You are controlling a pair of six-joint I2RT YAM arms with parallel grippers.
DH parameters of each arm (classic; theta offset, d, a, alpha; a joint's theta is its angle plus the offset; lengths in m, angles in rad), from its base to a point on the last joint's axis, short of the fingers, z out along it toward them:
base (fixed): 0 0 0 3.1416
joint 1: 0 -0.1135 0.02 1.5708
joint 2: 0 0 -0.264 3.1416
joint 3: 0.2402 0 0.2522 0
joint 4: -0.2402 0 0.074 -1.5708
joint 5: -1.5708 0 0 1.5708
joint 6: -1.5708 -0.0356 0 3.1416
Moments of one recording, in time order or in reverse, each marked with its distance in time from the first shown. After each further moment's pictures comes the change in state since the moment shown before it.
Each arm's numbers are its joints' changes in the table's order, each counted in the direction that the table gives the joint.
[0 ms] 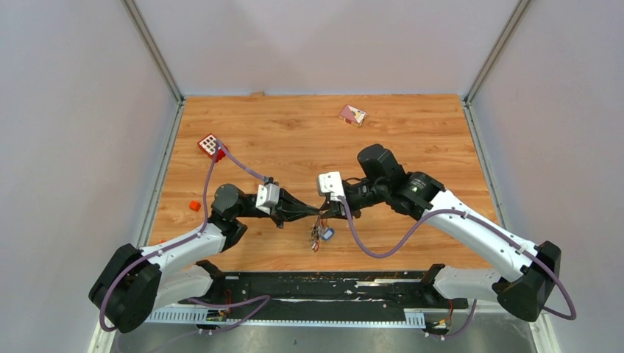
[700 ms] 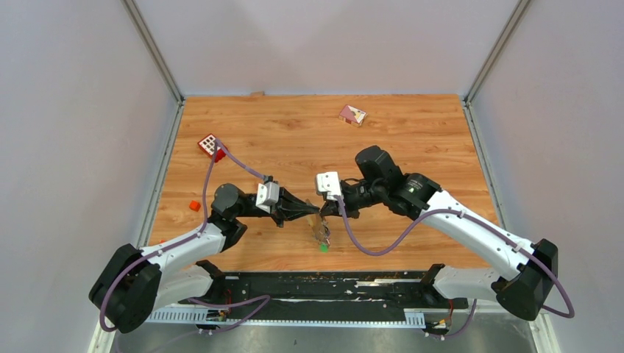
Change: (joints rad) left arm -0.003 0.000 0.000 -0.006 0.019 0.008; right arm 0.000 0.011 -0.025 0.035 -0.047 -0.032
